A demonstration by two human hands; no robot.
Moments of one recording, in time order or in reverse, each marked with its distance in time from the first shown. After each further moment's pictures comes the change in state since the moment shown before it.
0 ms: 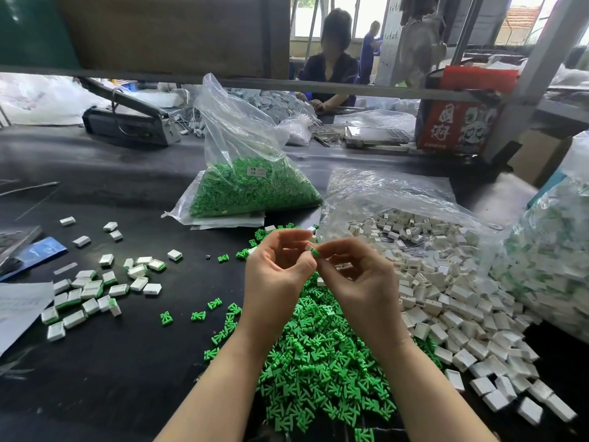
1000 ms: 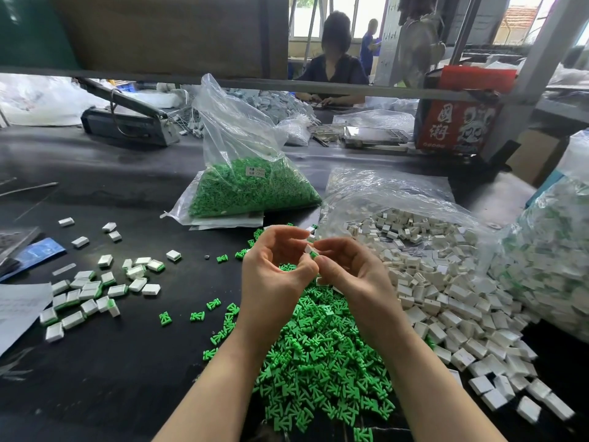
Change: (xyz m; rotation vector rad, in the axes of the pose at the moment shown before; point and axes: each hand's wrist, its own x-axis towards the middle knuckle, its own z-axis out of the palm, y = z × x) left_hand -0.003 0.006 0.000 0.101 0.024 0.113; right_hand 0.004 0.002 -0.005 0.405 -0.170 0.249
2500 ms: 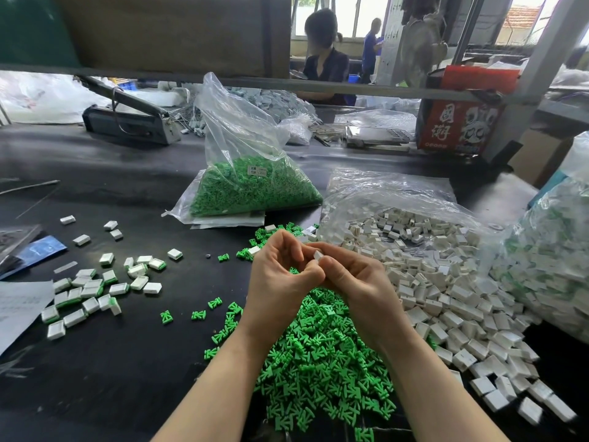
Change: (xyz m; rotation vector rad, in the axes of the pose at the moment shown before) left_hand 0.002 -0.010 -0.003 -0.158 -0.155 -0.074; right_hand -0.002 -0.004 0.003 0.134 -0.078 0.070
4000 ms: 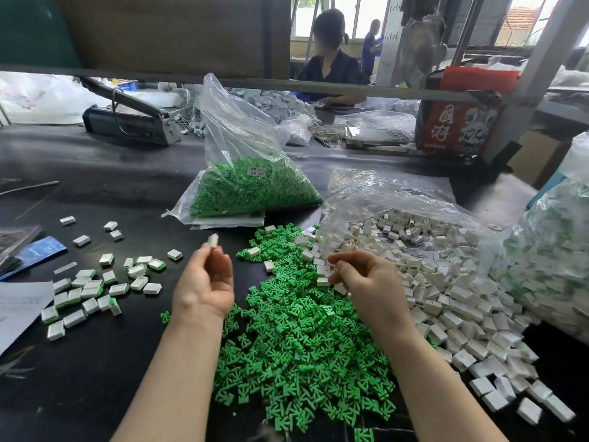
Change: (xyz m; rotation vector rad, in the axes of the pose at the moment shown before) left_hand 0.027 0.009 -0.074 -0.733 0.835 -0.538; right_hand 0.003 0.010 -0.019 -0.484 0.312 0.085
